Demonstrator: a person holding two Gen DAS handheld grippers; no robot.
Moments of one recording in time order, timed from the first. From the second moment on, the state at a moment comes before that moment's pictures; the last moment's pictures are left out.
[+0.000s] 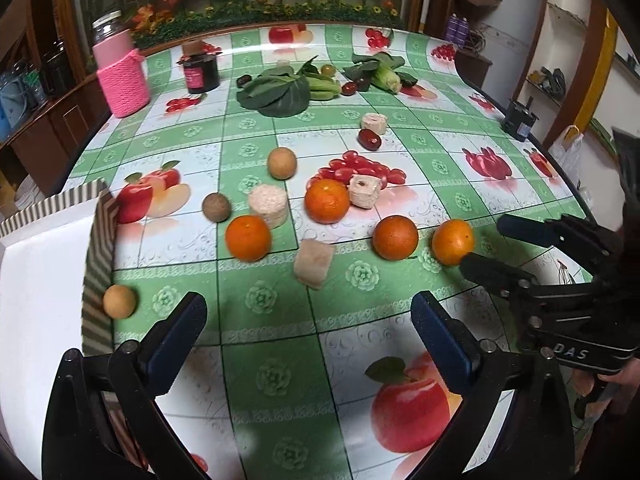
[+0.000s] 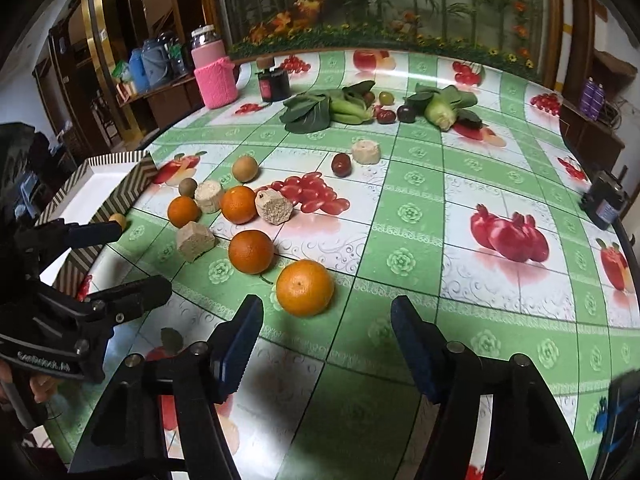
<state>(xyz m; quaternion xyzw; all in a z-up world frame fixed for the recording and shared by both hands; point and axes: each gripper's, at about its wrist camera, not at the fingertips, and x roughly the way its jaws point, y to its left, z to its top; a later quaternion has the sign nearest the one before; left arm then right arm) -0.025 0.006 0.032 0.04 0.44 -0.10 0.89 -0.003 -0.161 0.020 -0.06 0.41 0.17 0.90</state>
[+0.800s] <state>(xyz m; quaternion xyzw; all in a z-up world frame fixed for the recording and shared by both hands) -0.005 0.001 0.014 0.03 0.47 -0.11 0.87 -0.007 -0.174 0.021 -0.02 0.42 0.19 0.89</state>
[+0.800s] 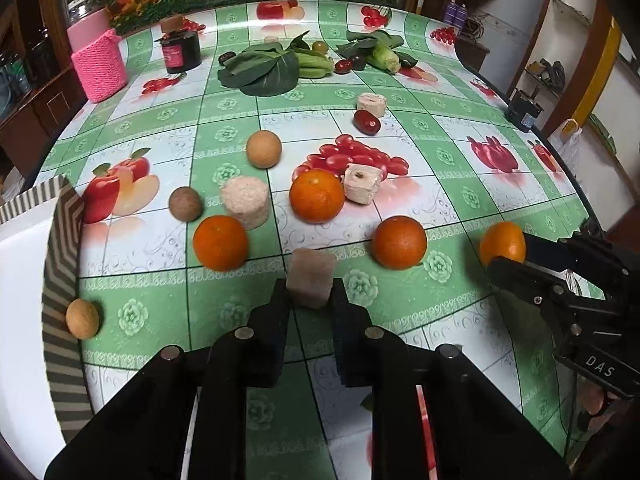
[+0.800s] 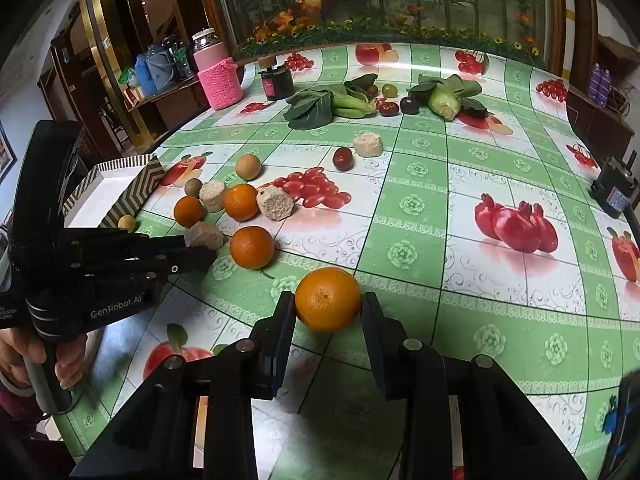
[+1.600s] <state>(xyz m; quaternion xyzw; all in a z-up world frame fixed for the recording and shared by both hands) -0.061 0.068 0.076 0.00 0.42 -0.05 0.91 -0.038 -0.089 0.056 -0.05 0.39 0.27 0.88</state>
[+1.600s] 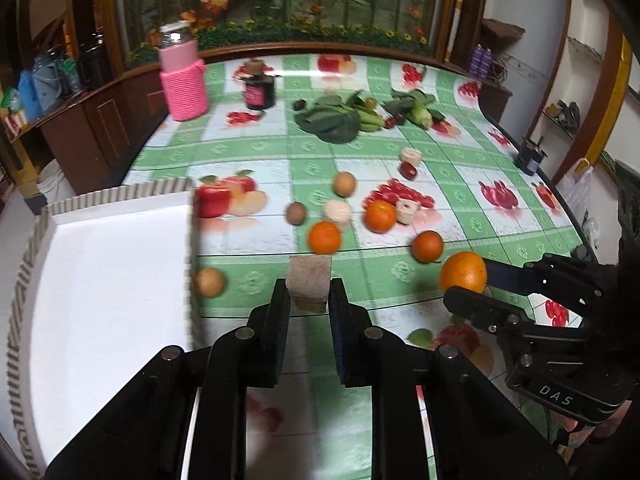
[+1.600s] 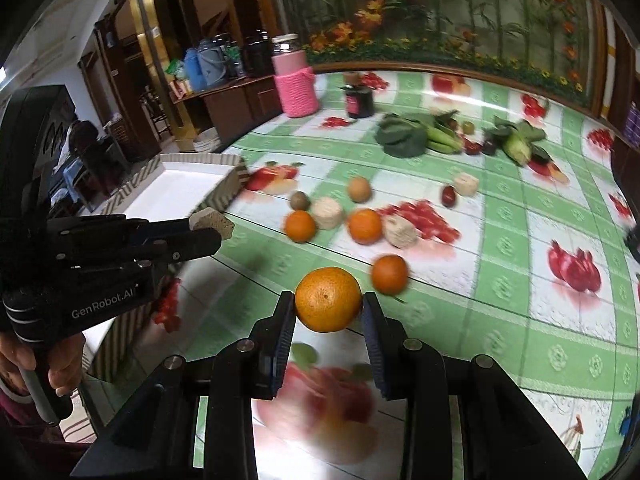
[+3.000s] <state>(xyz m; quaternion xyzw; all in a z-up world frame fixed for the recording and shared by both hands) -0.017 0.249 0.035 -0.07 0.46 0.12 0.88 0.036 0.143 0.026 -0.15 0.41 0.40 0.80</state>
